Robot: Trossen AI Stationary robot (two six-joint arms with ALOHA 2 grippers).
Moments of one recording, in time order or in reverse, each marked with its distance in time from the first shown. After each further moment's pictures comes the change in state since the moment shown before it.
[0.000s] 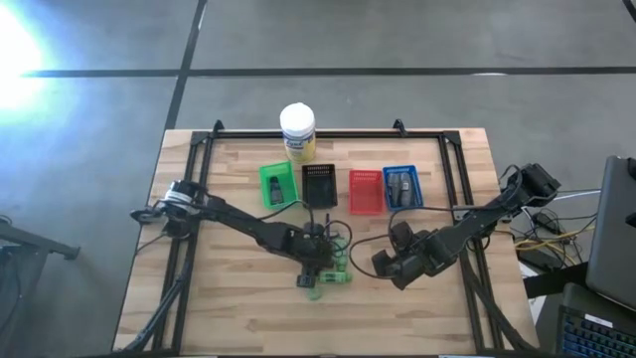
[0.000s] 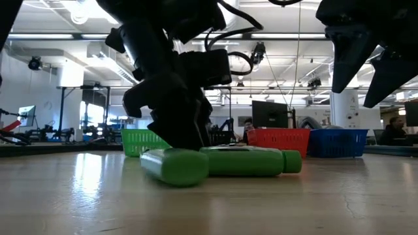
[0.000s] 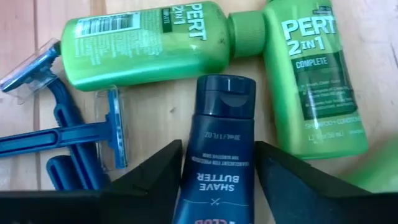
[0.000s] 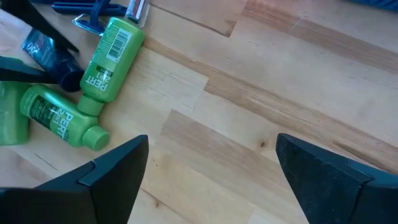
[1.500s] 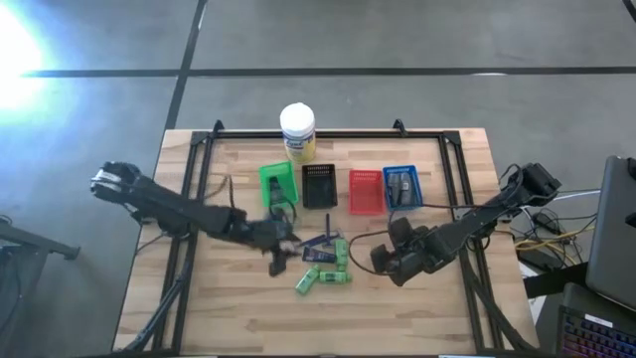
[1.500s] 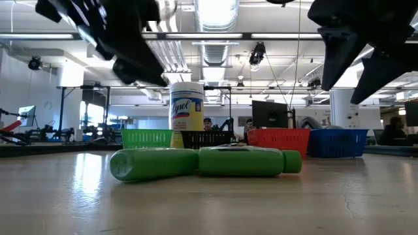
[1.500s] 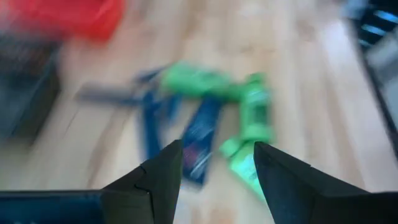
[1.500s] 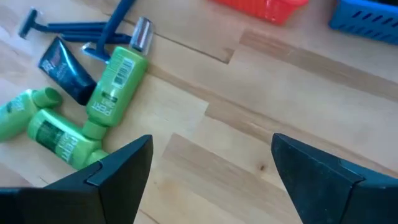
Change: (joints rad) left arm -0.050 -0.594 -0.428 0.202 -0.104 -0.310; right arm -0.024 -0.007 0.000 0.002 0.064 -0.020
